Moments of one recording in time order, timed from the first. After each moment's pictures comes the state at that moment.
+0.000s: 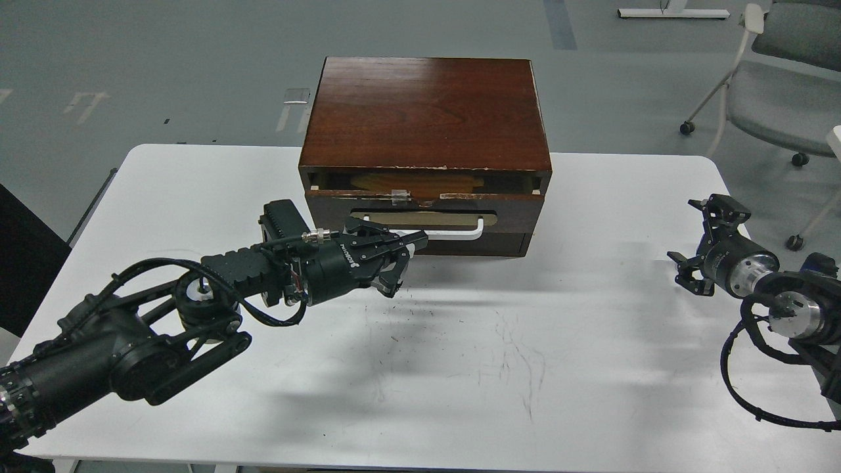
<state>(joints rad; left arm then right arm) -0.65 0.38 -0.52 -1.22 2.18 0.09 -0.36 0.70 -0.56 0.24 0.63 0.16 0.20 0.15</state>
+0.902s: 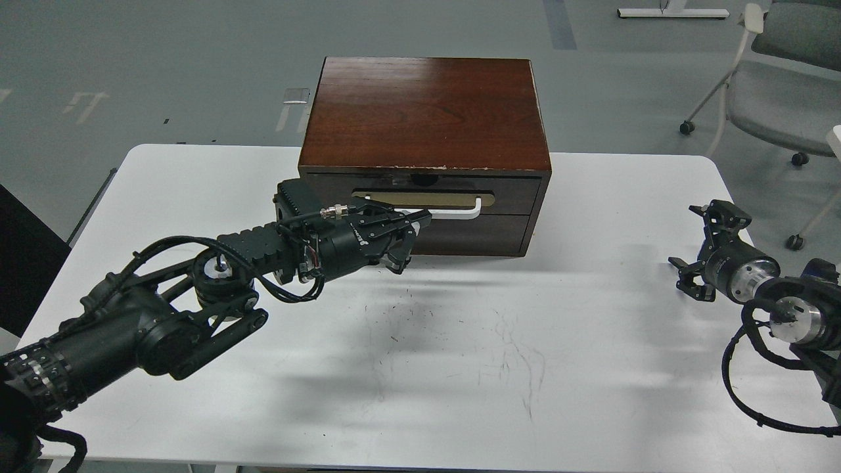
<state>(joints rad) -0.71 0.31 -0.52 -1.11 2.18 0.10 -0.37 0.69 -0.56 0.24 0.63 0.16 0.20 0.15</state>
